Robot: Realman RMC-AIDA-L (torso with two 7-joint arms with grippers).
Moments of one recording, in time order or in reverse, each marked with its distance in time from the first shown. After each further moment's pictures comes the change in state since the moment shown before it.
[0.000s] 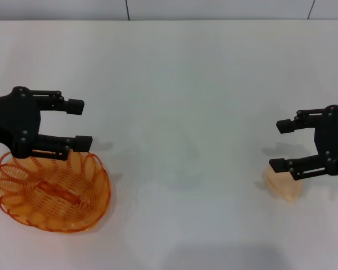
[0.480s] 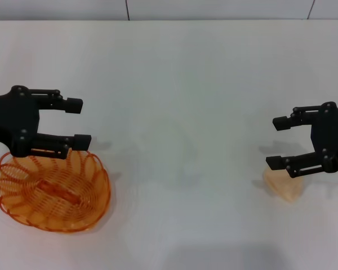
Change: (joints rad) left arm 0.002 0.002 -0.003 0.000 0.000 -0.003 0.000; right arm 0.012 0.001 -0.003 0.005 0.007 0.003 -0.012
